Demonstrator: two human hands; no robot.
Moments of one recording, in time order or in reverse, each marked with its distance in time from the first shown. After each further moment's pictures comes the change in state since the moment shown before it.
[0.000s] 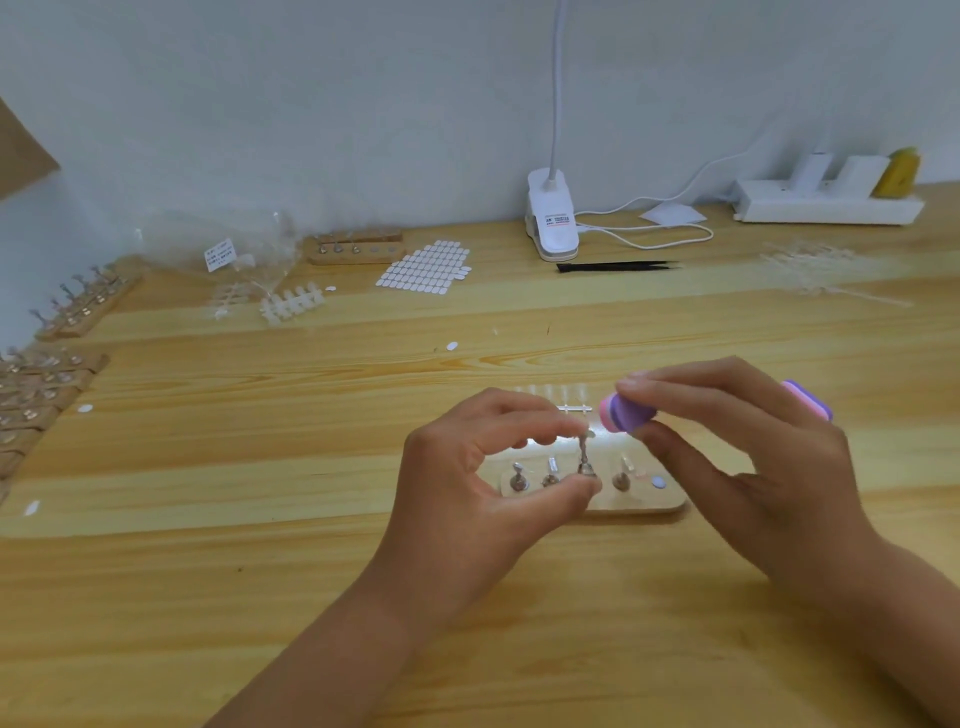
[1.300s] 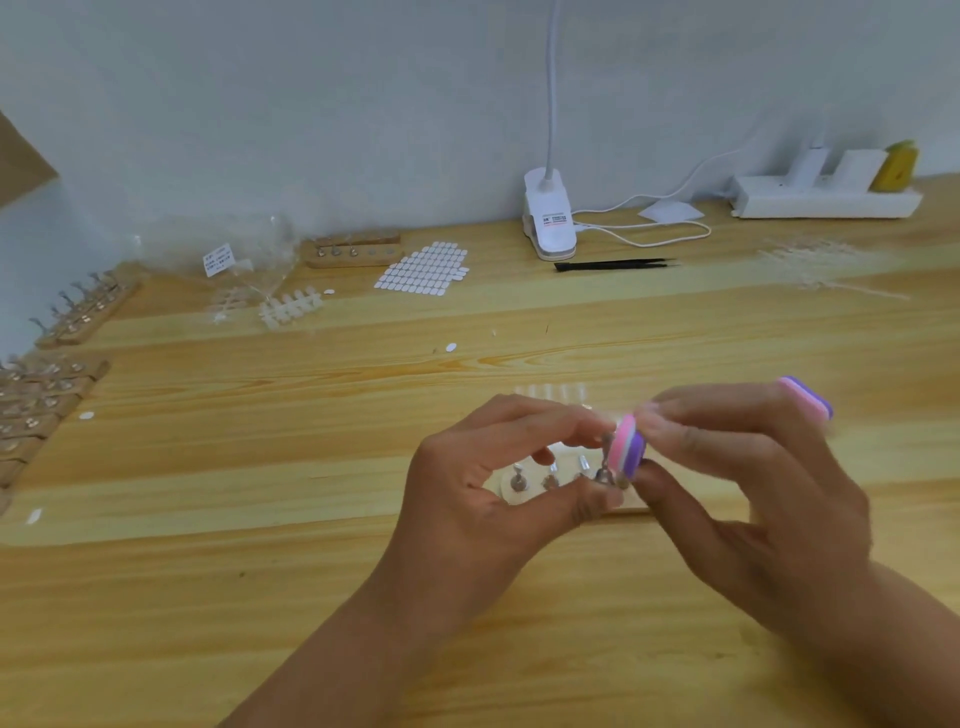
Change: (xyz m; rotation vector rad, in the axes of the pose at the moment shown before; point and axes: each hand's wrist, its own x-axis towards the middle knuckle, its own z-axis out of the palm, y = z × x) left_hand -0.001 0.000 0.002 -0.160 -0.077 0.095; right_hand -0.005 -0.010 0.008 -0.060 0.121 -0.184
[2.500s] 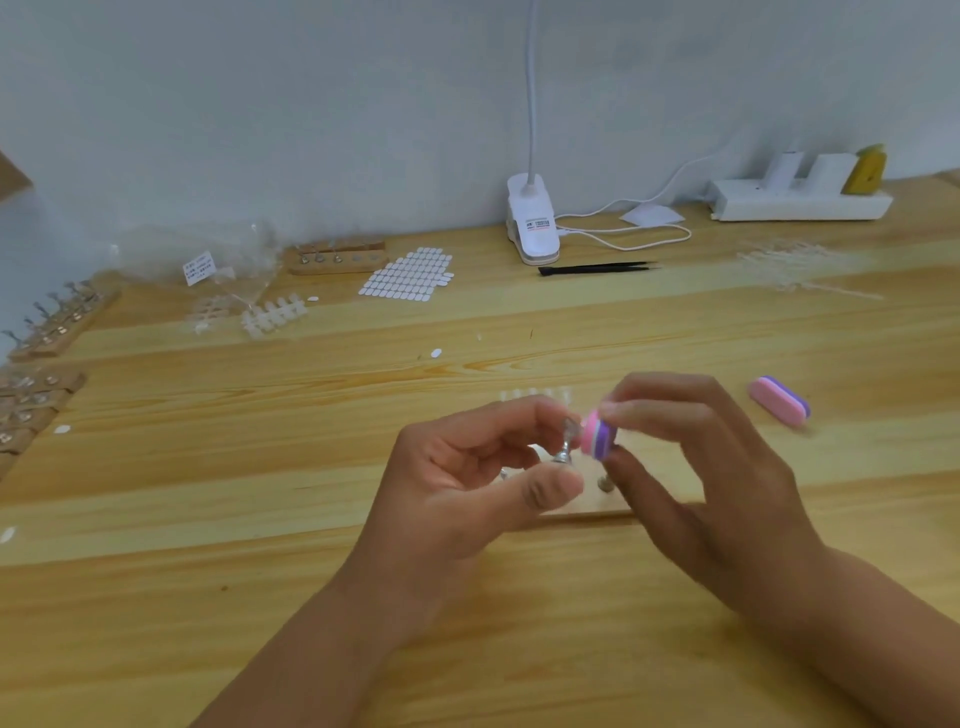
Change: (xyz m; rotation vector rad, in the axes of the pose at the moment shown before) left_hand 0.002 -0.013 -0.004 -0.488 -0.104 -0.180; right_hand -0.001 0.002 0.005 0.057 -0.108 0.154
